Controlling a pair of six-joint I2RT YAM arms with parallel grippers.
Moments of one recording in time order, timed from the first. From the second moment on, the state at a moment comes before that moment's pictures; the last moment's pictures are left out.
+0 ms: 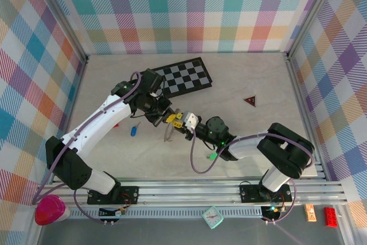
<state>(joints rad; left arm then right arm) -0.59 1.46 1.41 -1.06 0.38 -1.34 0.91 1.61 0.51 1.08 -0.17 -0.25</state>
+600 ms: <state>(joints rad) -0.58 1.46 1.39 -1.08 0.40 -1.39 0.91 1.59 0.48 1.13 -0.19 -0.27</state>
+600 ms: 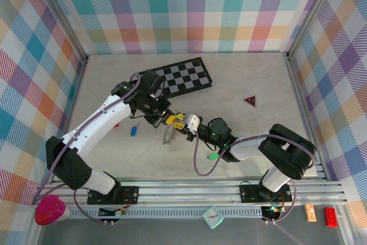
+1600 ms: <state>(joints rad) -0.57 1.45 1.36 -1.07 0.43 -1.45 0.91 1.59 0.49 1.12 -0.25 -0.27</state>
